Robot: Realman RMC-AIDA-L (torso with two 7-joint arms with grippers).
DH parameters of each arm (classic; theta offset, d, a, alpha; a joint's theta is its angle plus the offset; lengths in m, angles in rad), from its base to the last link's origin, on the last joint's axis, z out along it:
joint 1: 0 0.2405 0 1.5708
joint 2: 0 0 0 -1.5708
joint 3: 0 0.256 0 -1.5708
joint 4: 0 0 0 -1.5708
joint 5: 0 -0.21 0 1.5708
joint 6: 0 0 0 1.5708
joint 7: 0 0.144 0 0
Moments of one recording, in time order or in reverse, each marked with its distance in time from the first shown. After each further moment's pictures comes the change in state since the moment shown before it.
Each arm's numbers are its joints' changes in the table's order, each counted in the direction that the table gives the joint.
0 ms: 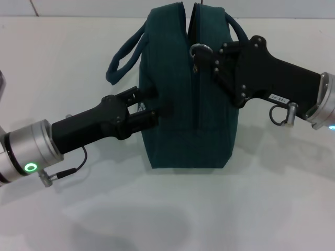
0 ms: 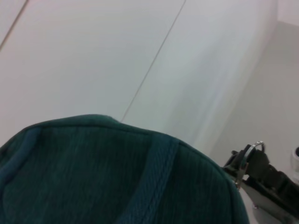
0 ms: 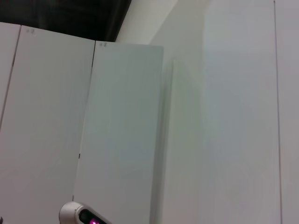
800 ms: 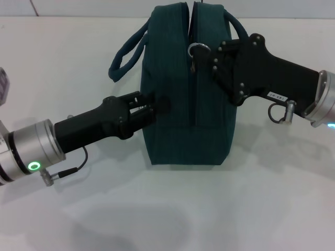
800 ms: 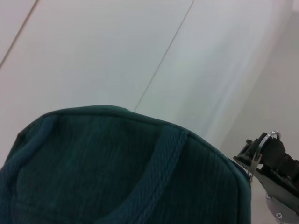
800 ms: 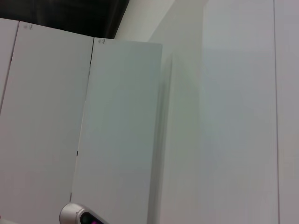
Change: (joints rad) left arm -0.004 0.000 0.009 -0.001 -0.007 -0.042 -0.001; right arm 0.004 0.000 0.000 -0.006 0.000 0.013 -0.001
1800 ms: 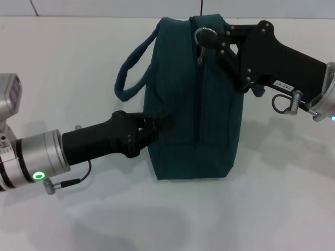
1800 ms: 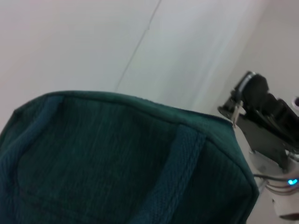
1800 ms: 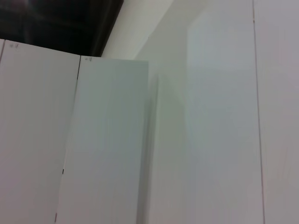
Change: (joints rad) left arm 0.000 -0.005 0.066 0.006 -0.039 -0.002 0.021; right arm -0.008 -0.003 0.007 -0.009 -0.056 -0.010 0.010
